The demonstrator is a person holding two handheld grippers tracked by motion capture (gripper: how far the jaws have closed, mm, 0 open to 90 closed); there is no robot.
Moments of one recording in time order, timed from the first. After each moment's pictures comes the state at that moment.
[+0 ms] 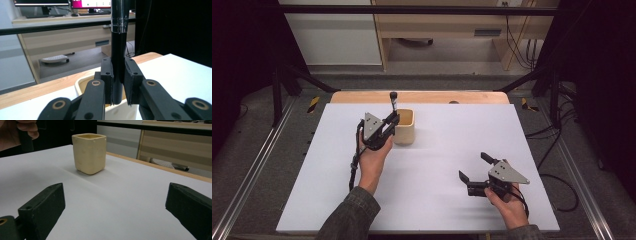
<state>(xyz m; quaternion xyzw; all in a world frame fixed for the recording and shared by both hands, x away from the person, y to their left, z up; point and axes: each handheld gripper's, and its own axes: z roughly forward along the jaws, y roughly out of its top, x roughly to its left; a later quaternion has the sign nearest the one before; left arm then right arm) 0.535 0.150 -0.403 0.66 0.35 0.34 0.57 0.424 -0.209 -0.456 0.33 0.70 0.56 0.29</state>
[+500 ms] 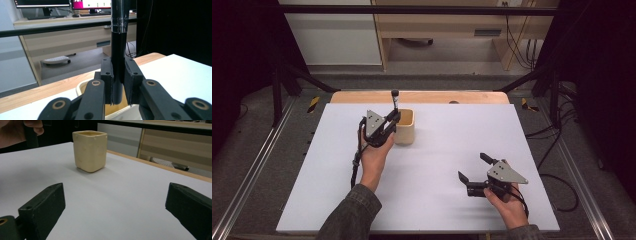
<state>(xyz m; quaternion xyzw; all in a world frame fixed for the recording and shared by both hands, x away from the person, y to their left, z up) 0.543 0.148 -0.404 0.66 0.35 0.35 0.57 0.425 -0.208 -0.457 0.33 0.71 0.55 0.30</state>
